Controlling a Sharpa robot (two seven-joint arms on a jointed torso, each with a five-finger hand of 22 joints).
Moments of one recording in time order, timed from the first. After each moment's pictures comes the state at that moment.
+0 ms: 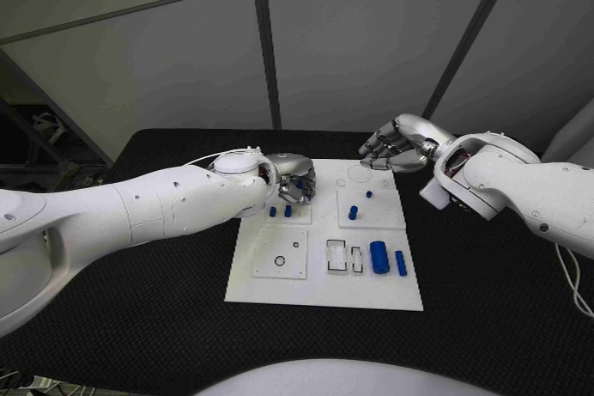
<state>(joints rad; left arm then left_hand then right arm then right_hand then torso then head) 1.22 -0.54 -0.12 1.14 -1.43 -0.13 0.00 1.37 -0.14 0.44 -0.07 0.15 1.01 0.14 0.23 0.08 1.05 0.08 0.41 0.11 1.32 0.00 1.24 0.97 0.20 1.18 0.10 0.81 0.97 1.24 -0.75 0.04 1.44 -1.04 -0.22 -0.02 1.45 -0.13 0.23 0.18 0.44 0.89 0.21 0.23 0.07 0.98 0.16 0.36 0.06 1.08 0.13 0.08 0.18 0.17 0.92 0.24 0.19 0.24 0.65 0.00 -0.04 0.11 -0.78</state>
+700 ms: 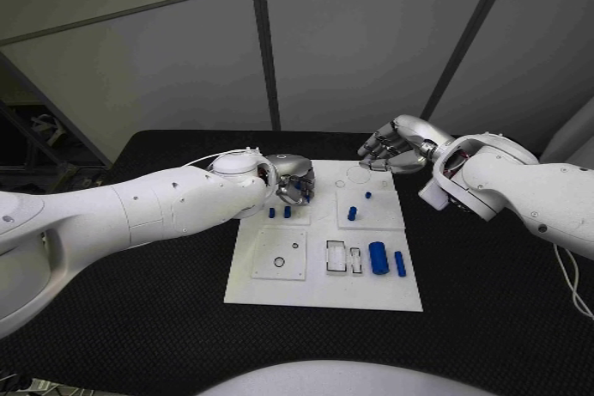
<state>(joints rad) 1.22 -0.54 -0.12 1.15 -1.43 -0.13 0.01 1.39 -0.14 0.52 -0.11 0.15 1.05 0.15 0.19 0.07 1.12 0.09 0.32 0.08 1.36 0.01 1.31 1.02 0.20 1.23 0.11 0.97 1.11 1.24 -0.75 0.04 1.44 -1.04 -0.22 -0.02 1.45 -0.13 0.24 0.18 0.44 0.89 0.21 0.23 0.07 0.98 0.16 0.36 0.06 1.08 0.13 0.08 0.18 0.17 0.92 0.24 0.19 0.24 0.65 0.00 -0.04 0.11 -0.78</state>
